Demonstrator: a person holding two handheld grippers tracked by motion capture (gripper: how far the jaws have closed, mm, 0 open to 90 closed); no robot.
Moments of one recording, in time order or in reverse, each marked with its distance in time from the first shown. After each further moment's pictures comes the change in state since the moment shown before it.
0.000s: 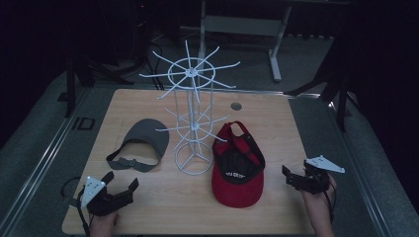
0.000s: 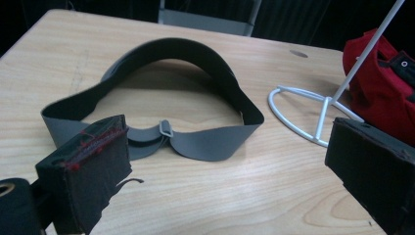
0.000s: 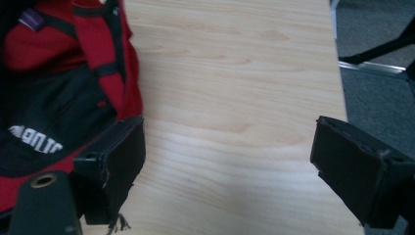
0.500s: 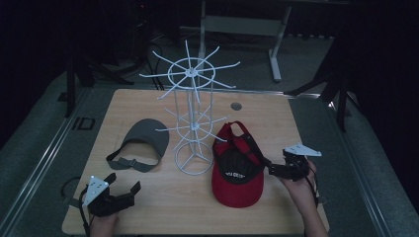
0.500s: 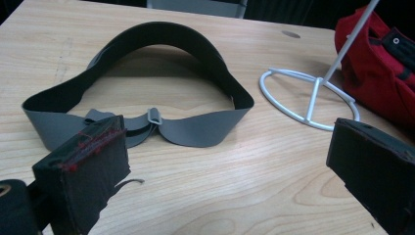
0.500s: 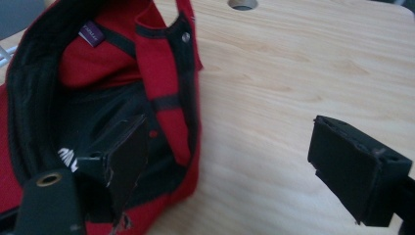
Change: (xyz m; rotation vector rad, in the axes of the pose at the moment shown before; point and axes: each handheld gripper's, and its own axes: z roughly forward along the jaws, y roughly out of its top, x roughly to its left) left arm -0.005 0.001 -0.001 0.058 -0.036 0.043; right arm 0.033 0.031 0.039 0.026 0.128 -0.086
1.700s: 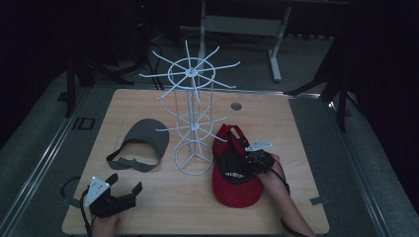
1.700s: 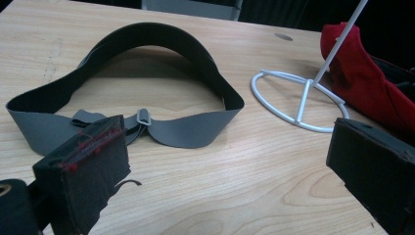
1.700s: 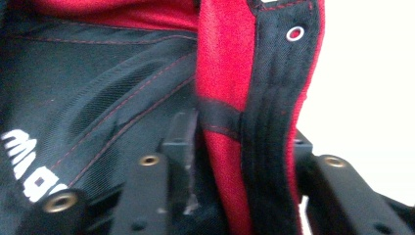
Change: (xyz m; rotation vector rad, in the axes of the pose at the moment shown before) left arm -0.003 -0.001 0.000 -0.006 -0.018 -0.013; right arm 0.046 0.001 0.092 0.196 0.064 -0.293
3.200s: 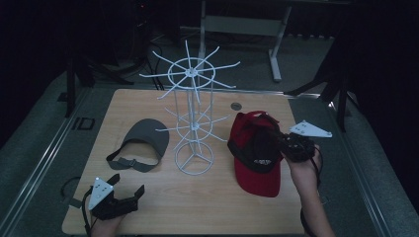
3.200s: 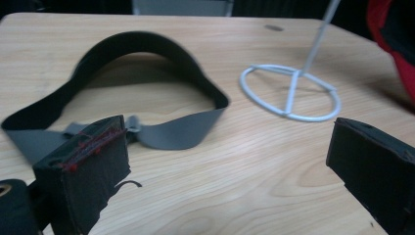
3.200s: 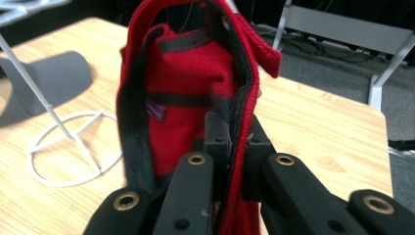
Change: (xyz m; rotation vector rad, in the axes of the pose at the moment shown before) left arm -0.014 0.007 -0.007 0.016 -0.030 0.090; right arm -0.039 0.037 -0.150 -0.351 -0.067 0.200
